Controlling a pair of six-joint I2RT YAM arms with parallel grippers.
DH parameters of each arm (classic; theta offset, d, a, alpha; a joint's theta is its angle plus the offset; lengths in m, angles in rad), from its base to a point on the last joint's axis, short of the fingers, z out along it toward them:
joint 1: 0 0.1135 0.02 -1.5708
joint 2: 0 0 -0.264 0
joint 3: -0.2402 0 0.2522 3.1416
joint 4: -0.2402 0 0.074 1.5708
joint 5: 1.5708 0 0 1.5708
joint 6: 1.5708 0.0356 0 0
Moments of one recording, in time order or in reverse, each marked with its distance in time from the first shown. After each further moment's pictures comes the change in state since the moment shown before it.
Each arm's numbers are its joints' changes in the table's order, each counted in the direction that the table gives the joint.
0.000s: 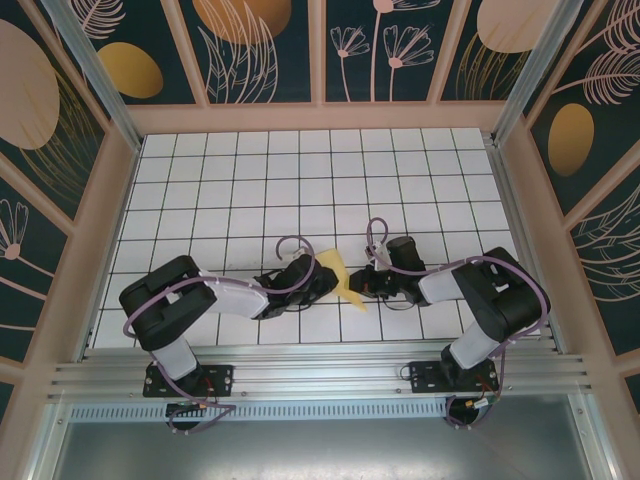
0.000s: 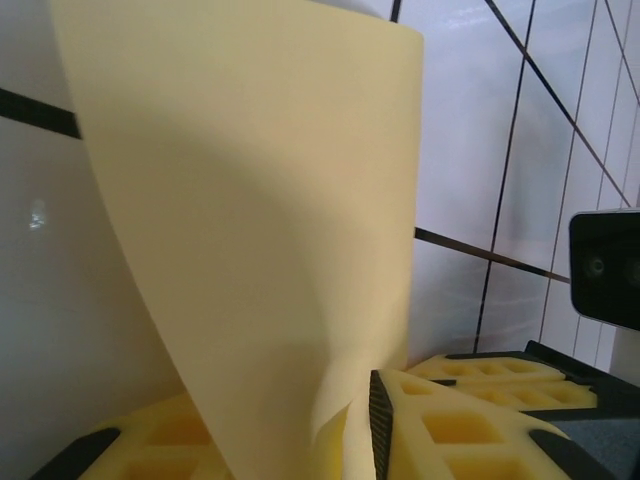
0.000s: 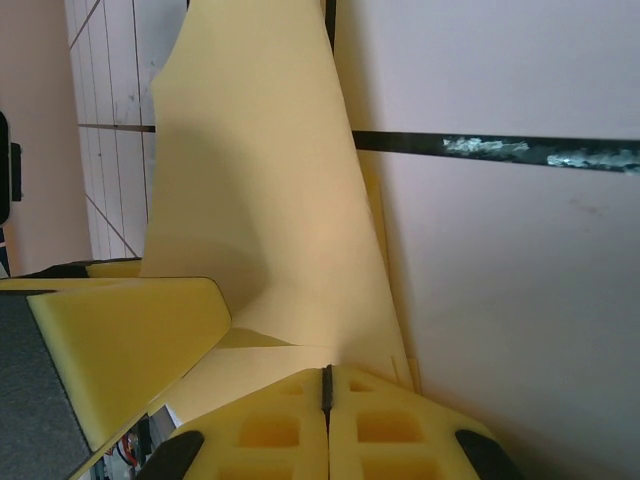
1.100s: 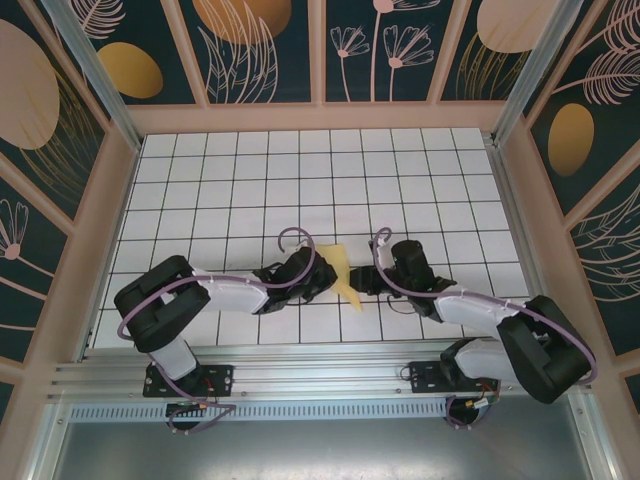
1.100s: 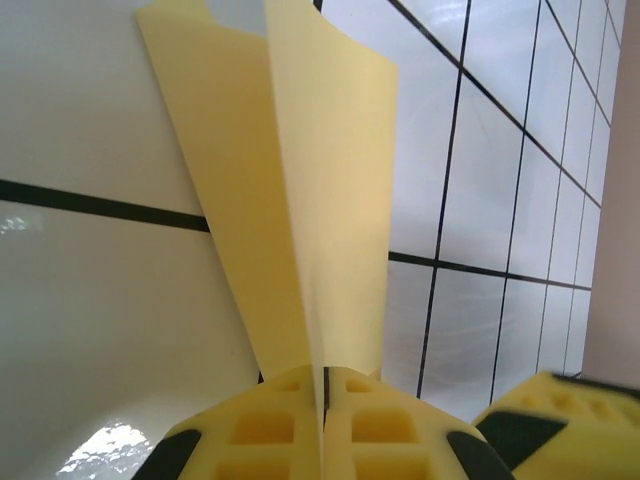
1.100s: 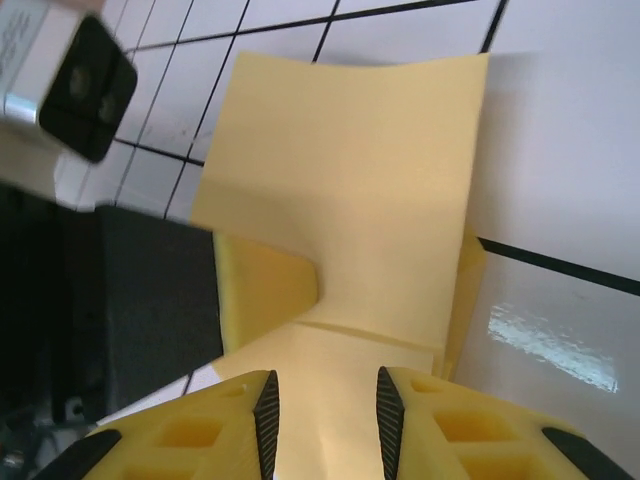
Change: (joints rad) left arm 0.028 -0.033 -0.039 -0.048 0.023 0.049; right arm 0.133 -0.383 0.059 -0.146 0.320 -0.246
